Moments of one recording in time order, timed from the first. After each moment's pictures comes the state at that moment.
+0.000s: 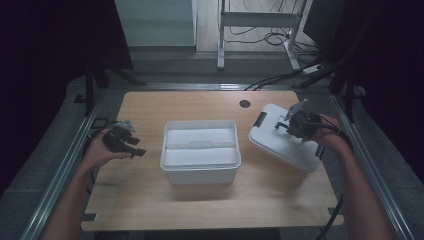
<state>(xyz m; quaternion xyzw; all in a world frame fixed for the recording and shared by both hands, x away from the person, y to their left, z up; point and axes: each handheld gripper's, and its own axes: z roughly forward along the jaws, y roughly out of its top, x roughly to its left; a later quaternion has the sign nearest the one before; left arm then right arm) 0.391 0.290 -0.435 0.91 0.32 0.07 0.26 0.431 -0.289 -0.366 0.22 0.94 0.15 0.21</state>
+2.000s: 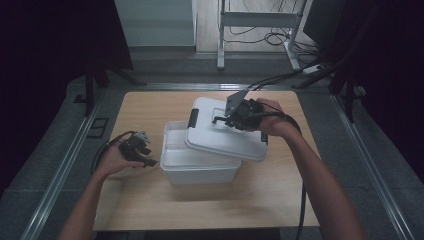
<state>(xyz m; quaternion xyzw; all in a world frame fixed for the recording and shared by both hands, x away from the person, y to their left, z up) 0.394 0.257 -0.482 0.92 0.30 0.04 0.24 0.403 -0.119 -0.305 0.02 0.95 0.25 0.19</state>
